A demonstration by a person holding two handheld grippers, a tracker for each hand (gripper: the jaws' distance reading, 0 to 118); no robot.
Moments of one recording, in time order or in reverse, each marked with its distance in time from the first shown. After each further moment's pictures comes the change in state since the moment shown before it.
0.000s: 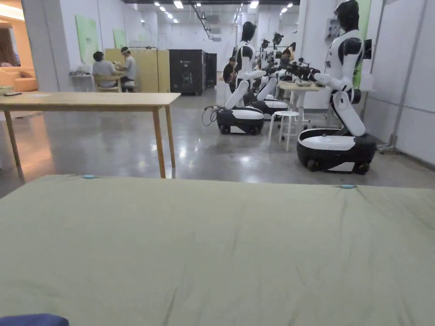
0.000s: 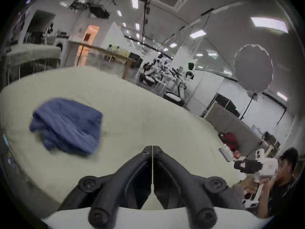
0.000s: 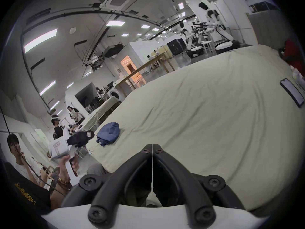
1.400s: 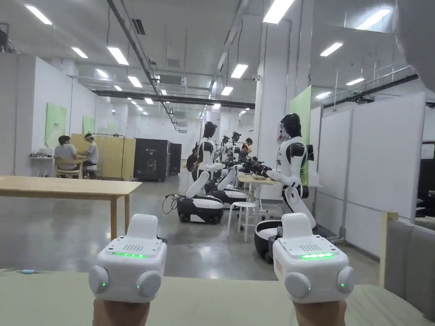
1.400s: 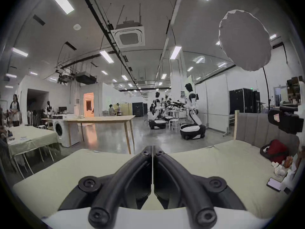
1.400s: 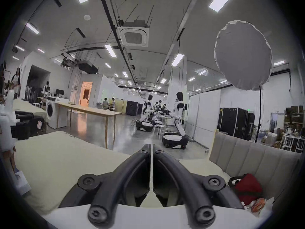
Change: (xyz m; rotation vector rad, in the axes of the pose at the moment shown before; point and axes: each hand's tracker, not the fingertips) left arm 0.219 0.254 -0.234 0.455 0.229 -0.541; right arm -0.036 0.317 -0.120 0.594 -0.652 0.582
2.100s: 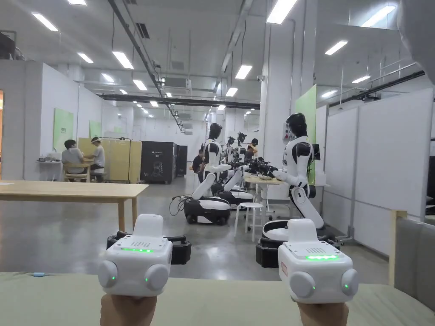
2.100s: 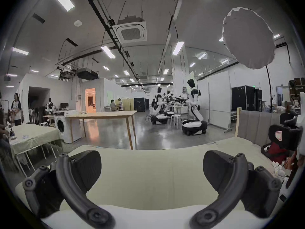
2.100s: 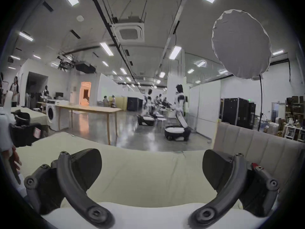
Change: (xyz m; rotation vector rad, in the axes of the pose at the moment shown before) left arm -0.012 0.011 -0.014 -0.064 0.017 0.006; right arm -0.001 -0.013 -0.007 -0.089 -0.005 -0.056
